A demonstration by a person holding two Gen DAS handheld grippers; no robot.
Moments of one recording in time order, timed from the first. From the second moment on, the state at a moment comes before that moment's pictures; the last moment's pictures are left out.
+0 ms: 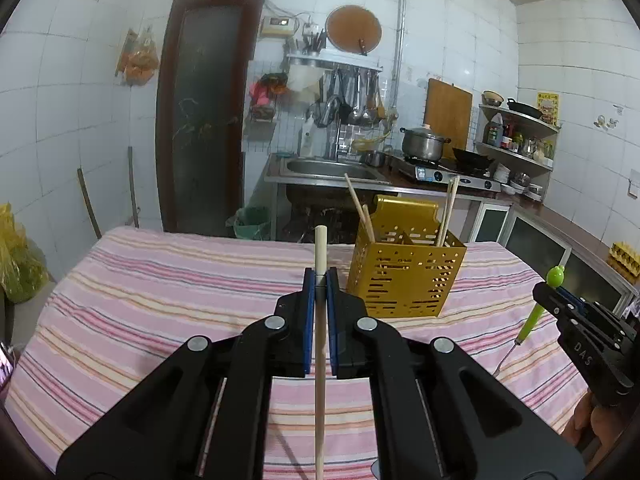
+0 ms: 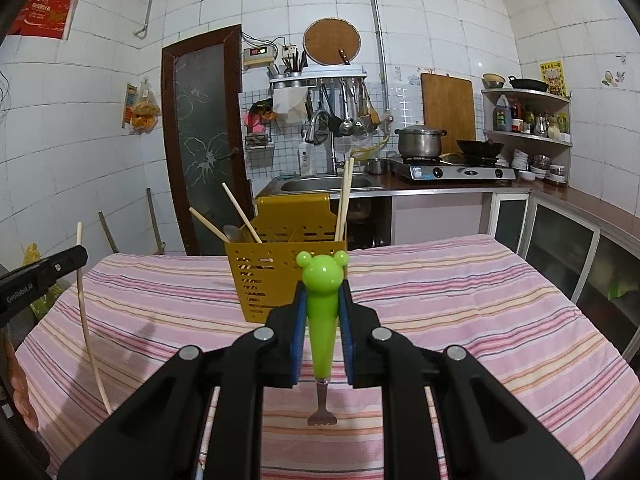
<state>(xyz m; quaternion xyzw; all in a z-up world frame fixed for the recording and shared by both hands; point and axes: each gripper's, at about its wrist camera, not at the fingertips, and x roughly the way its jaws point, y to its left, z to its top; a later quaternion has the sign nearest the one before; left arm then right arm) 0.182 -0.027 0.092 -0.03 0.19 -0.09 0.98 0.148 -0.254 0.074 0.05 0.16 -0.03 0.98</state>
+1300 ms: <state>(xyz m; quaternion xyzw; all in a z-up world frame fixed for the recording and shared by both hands) 0.238 -0.074 0.202 -0.04 0.05 -0.16 0.98 0.202 -0.271 0.182 0.01 0.07 -0.04 1.00</state>
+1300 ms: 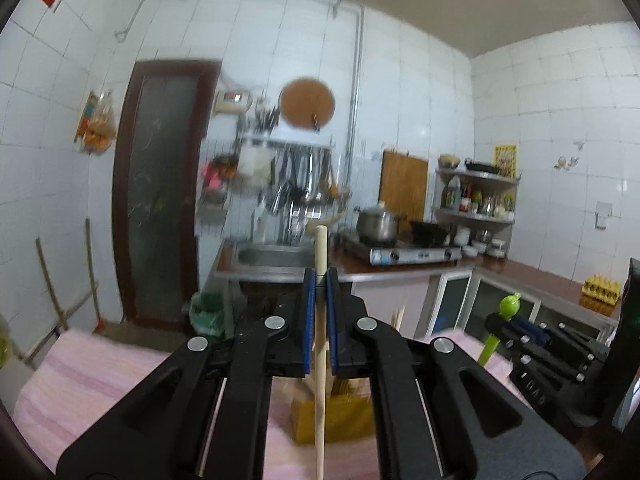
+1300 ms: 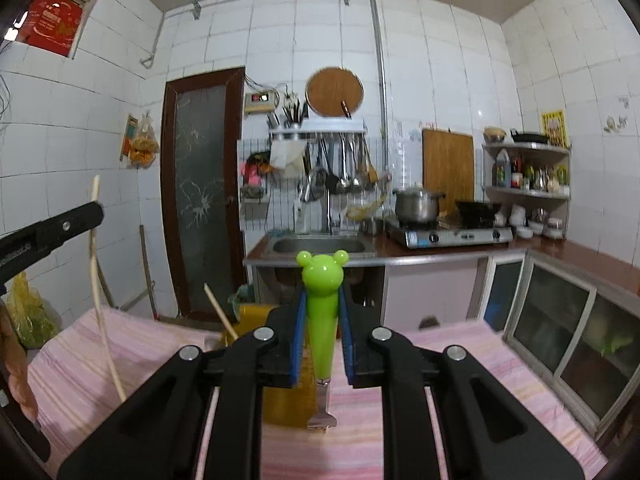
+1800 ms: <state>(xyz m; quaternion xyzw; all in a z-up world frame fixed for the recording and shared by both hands) 0.352 -0.129 0.185 -0.05 0.02 -0.15 0.99 0.284 -0.276 0.188 0.01 0.08 -0.02 1.00</state>
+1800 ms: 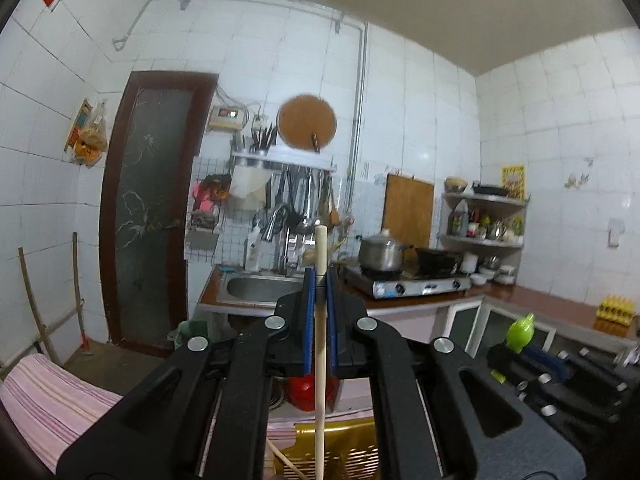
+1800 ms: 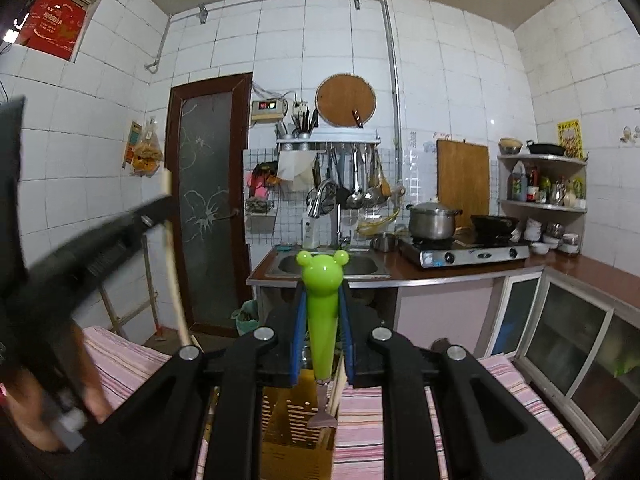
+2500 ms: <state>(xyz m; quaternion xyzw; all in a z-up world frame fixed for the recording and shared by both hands) 0.354 -0.092 0.137 -0.02 0.11 -0.09 0.99 0.364 -0.285 0.115 0.02 0.21 -0.07 0.98</state>
